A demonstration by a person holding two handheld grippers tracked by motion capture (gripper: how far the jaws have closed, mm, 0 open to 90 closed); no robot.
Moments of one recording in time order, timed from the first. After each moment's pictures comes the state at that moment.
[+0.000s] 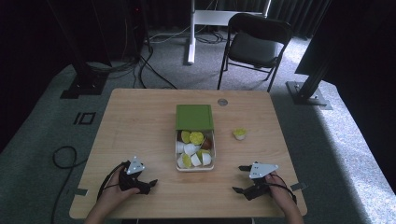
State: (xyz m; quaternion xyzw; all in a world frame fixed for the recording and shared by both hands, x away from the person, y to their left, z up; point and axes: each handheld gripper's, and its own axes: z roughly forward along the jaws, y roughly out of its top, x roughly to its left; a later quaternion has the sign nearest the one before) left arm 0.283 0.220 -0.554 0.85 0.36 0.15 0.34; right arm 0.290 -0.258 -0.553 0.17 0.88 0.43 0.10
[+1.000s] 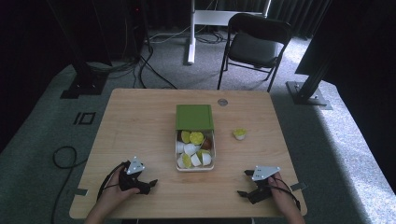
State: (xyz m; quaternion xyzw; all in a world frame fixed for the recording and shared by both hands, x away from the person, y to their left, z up) left arm 0.283 0.220 -0.554 0.85 0.36 0.16 0.34; right arm 0.283 -0.270 -0.560 0.21 0.89 0.38 0.09
